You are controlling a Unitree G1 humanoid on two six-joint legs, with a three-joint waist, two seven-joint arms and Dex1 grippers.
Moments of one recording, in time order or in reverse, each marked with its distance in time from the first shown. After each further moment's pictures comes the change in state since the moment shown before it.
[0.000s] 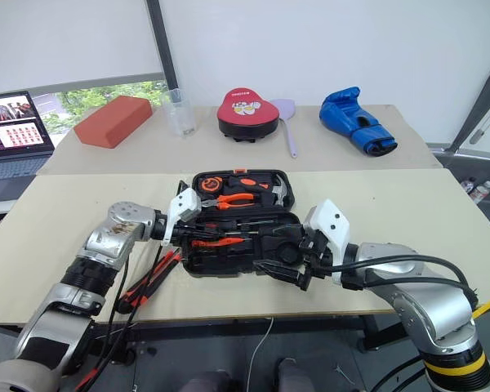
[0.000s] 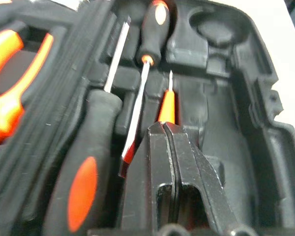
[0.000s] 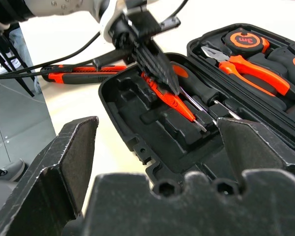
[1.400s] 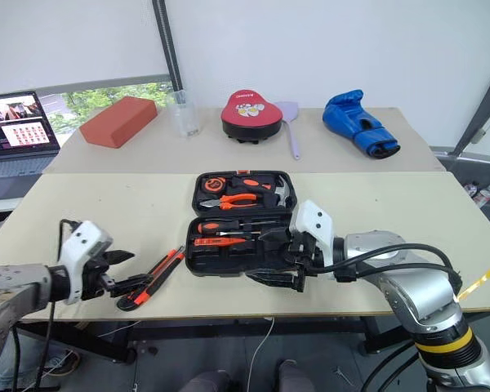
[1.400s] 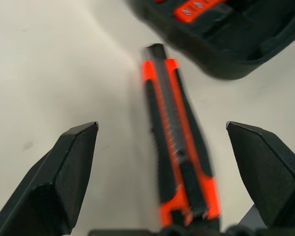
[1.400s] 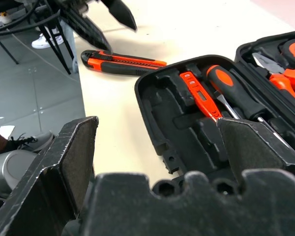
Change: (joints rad) left arm 0.668 0.343 0.447 -0.991 -0.312 0.850 0.445; right arm -0.118 -0.028 0.131 0.105 -0.061 -0.079 0.184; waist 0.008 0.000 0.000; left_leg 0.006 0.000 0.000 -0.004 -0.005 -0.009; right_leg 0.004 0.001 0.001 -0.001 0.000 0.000
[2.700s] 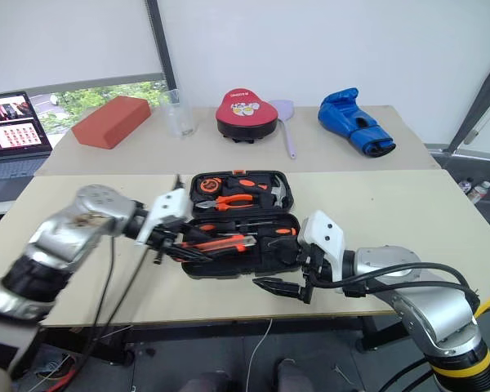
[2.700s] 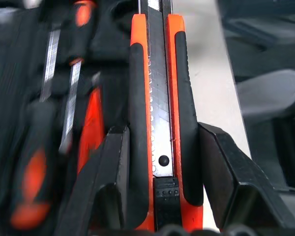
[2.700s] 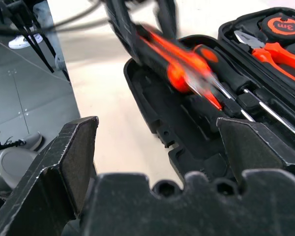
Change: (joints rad) left arm -0.707 -0.096 -0.650 0.570 0.184 -0.556 -0.535; right arm 0.150 -0.044 -0.082 -0.131 0.050 0.048 -0.096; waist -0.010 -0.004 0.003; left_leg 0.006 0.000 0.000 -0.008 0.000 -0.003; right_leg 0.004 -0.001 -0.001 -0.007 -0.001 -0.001
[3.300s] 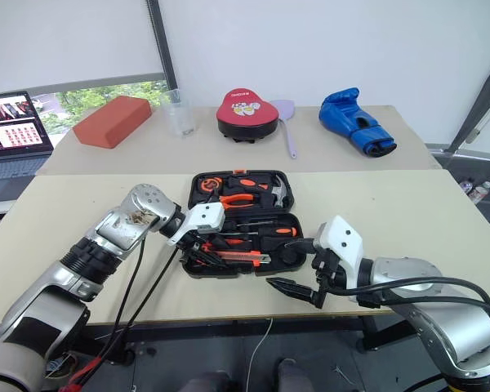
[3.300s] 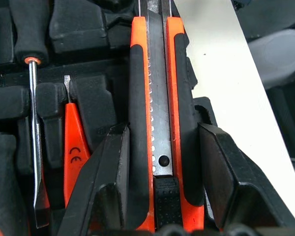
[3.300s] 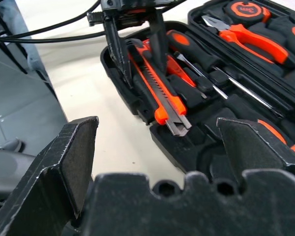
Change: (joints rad) left arm -0.114 -0.166 -0.097 0.249 0.179 -0.097 -0.099; right arm 0.124 -0.027 -0.124 -0.062 0.011 0.017 -0.059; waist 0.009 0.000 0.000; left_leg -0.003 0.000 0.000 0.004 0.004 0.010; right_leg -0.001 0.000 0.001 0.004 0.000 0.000
